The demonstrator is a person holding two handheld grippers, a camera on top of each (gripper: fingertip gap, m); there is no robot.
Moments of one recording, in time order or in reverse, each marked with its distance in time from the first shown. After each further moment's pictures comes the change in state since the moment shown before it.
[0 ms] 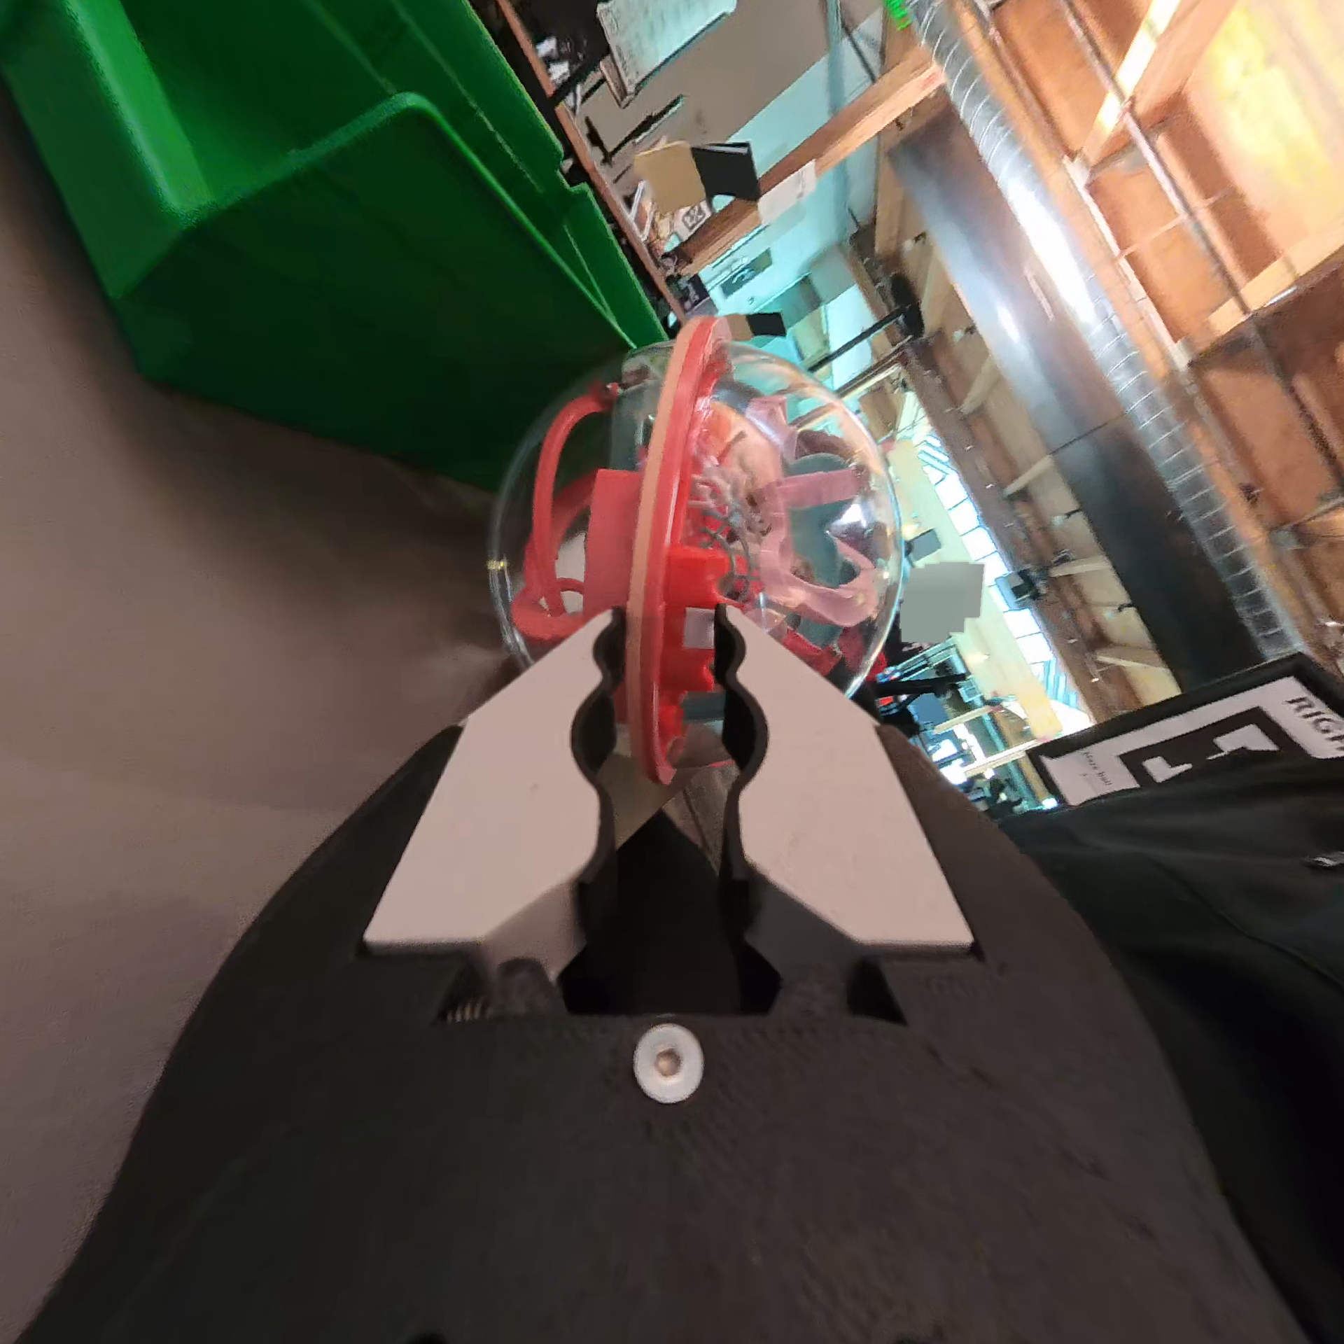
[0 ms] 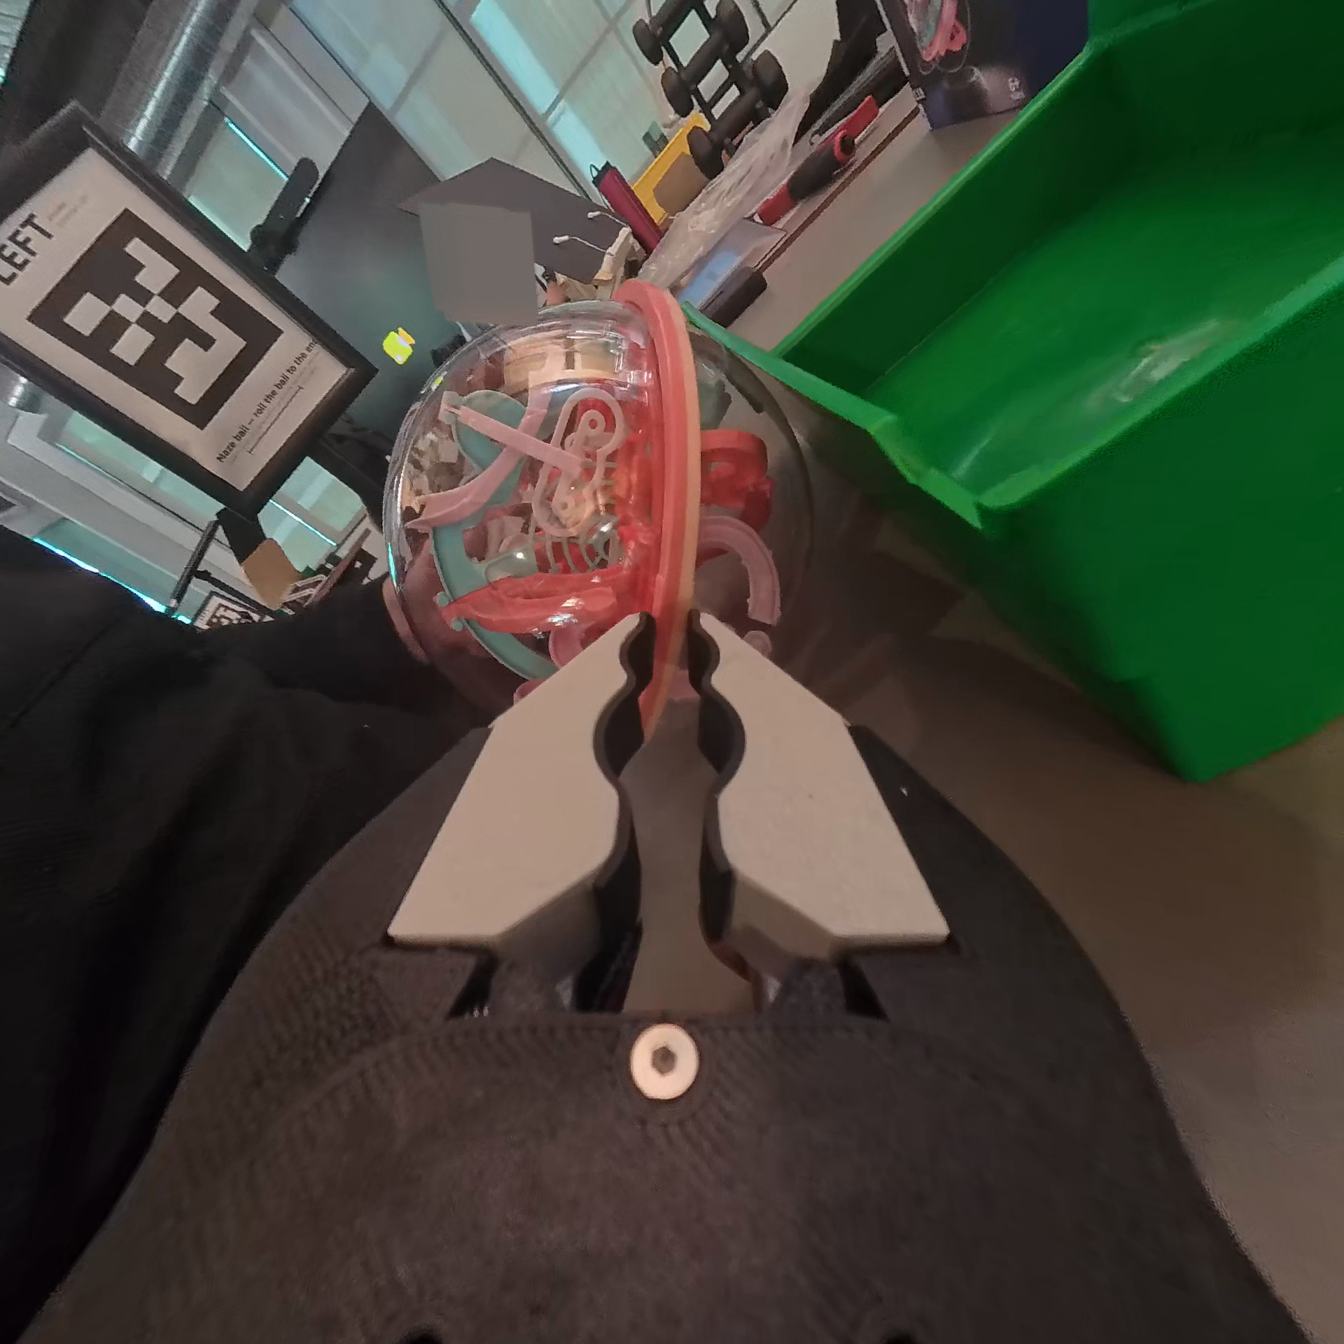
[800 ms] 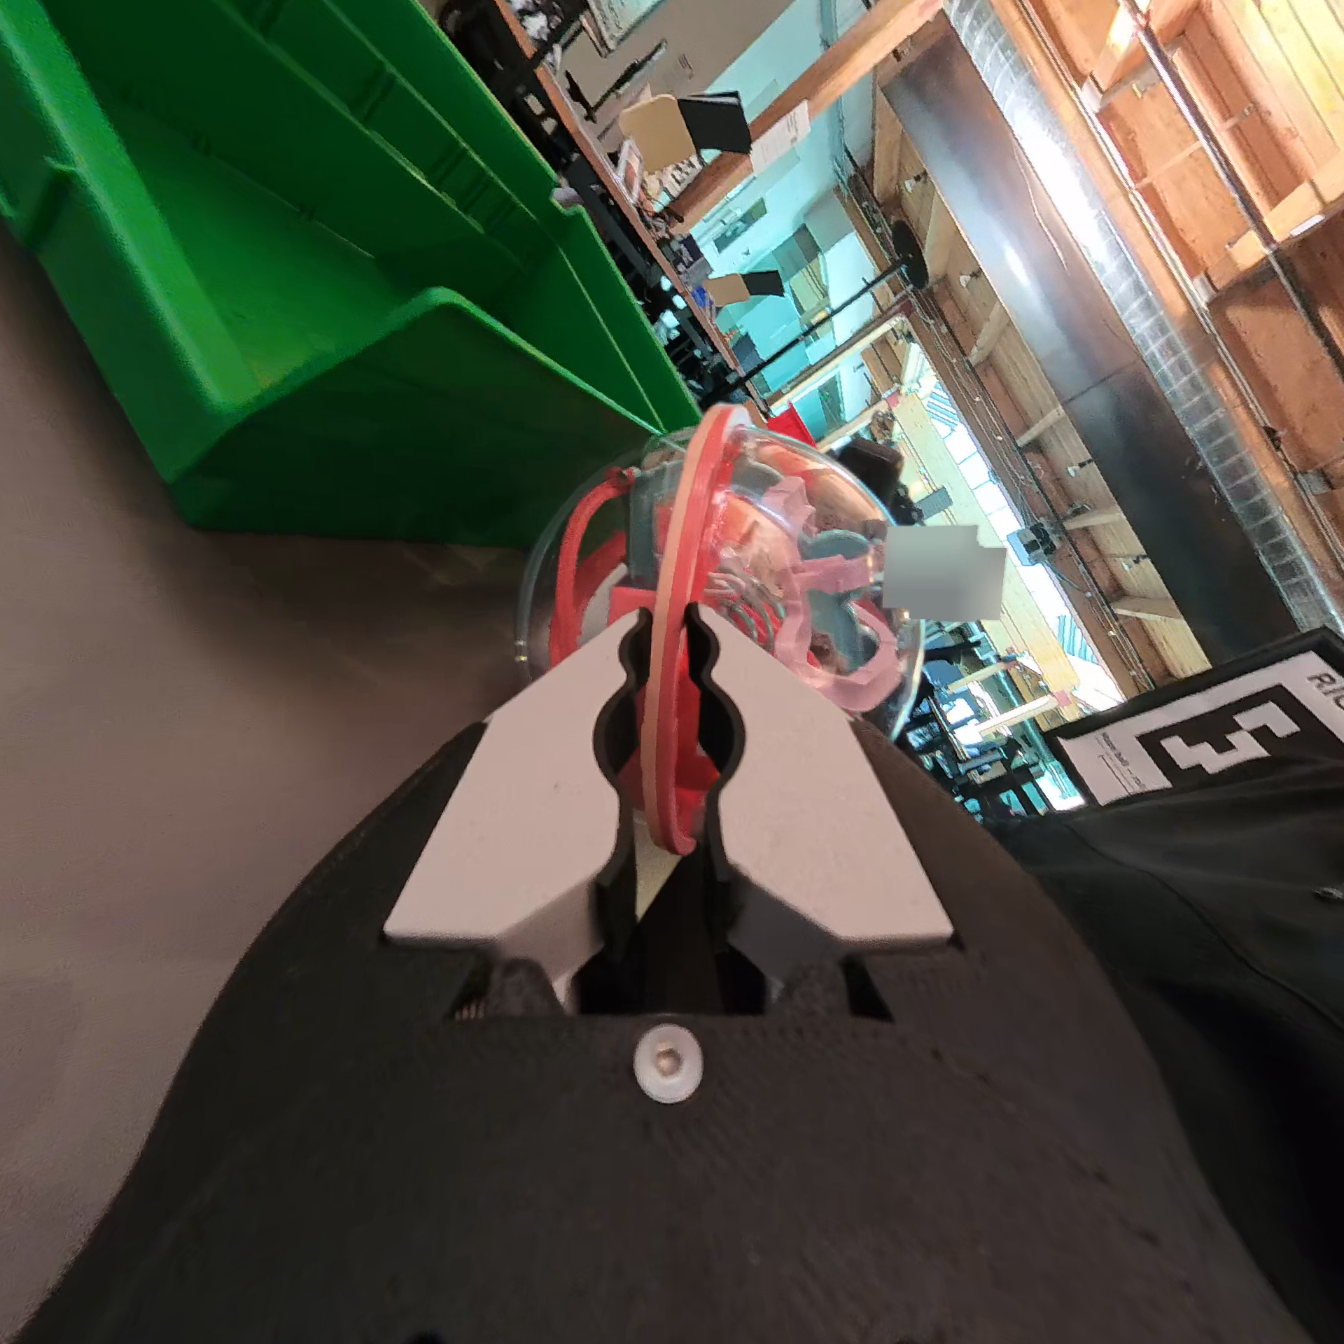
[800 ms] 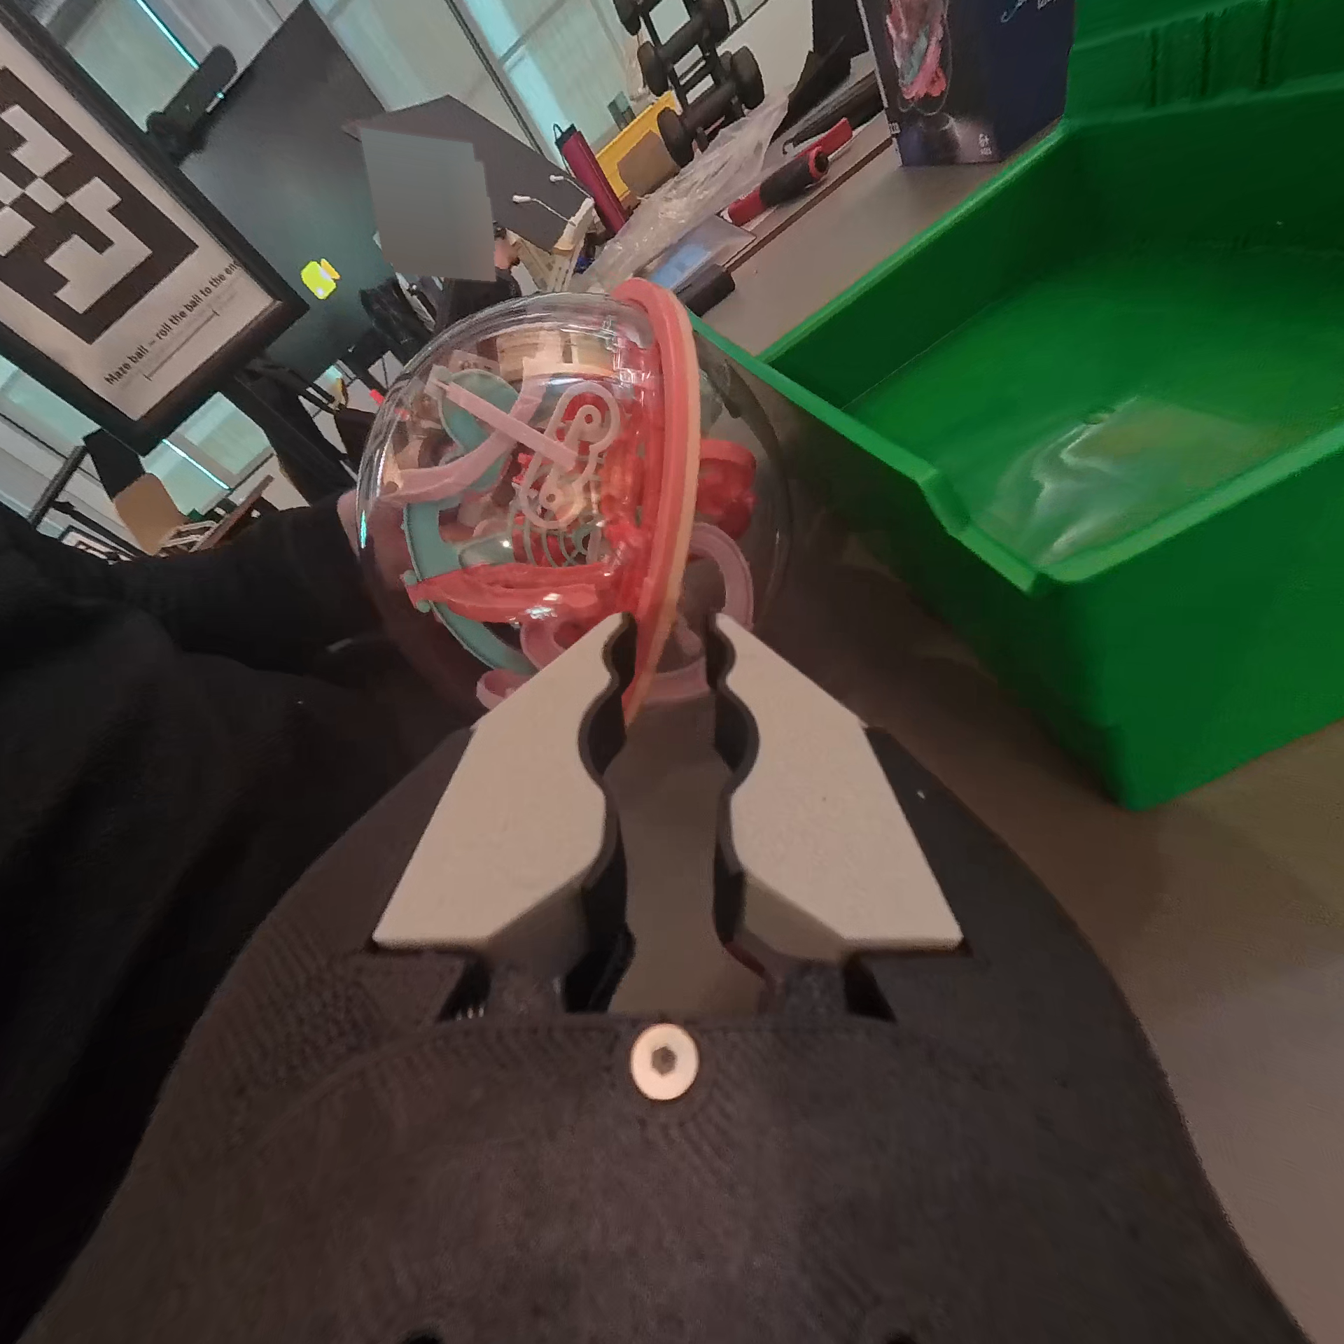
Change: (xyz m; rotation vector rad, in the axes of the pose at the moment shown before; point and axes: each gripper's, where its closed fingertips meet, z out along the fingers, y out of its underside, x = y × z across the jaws) left arm -0.007 -0.029 0.011 -0.054 0.006 0.048; right arm -0.001 -0.002 0.001 -0.022 0.078 -0.139
